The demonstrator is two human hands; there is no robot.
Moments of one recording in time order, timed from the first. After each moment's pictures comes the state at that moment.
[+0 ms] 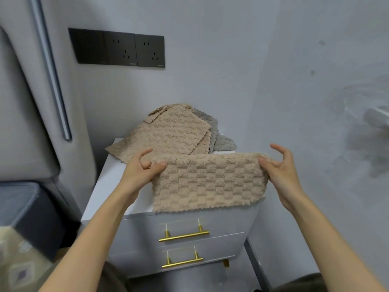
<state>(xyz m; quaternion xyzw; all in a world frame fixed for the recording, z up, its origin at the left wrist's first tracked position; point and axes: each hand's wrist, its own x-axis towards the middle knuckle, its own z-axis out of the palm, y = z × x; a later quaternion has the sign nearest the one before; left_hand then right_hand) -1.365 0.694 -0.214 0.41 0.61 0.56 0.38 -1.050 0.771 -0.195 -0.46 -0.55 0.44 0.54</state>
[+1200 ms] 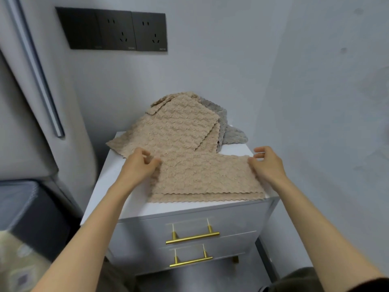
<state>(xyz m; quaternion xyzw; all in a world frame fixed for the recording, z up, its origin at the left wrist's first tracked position) -1.401 0.736 -0.240 0.49 0.77 0.37 0.17 -1.089 0.841 -0.240 -0.62 -0.64 0.28 0.35</state>
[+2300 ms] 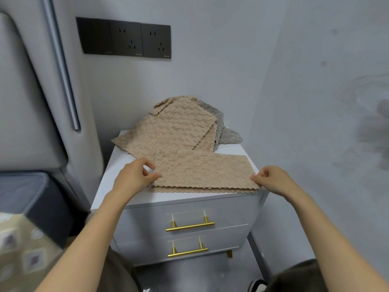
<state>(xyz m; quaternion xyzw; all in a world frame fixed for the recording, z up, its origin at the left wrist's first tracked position) -1.391 0.682 -0.236 0.53 0.78 0.29 0.16 -1.048 0.785 -0.221 -0.64 -0.71 0.25 0.17</state>
